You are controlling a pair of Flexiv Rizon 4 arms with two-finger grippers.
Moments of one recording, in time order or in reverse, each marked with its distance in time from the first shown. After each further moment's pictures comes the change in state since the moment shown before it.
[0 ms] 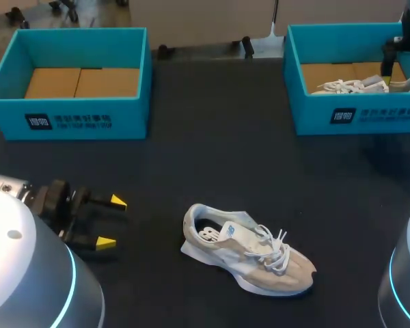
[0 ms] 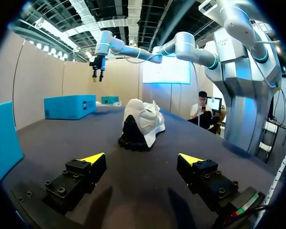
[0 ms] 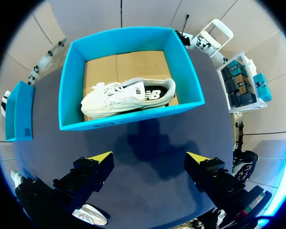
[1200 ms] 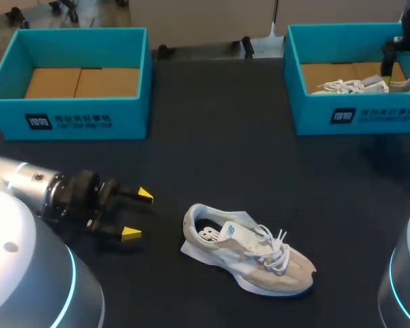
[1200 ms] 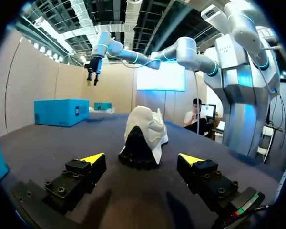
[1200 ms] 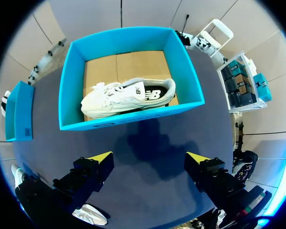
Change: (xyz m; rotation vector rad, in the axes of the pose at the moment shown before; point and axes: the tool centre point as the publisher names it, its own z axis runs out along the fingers) left arm -0.022 -0.017 0.052 0.071 0.092 -0.007; right arm 0.000 0.000 0.000 0.000 0.000 0.000
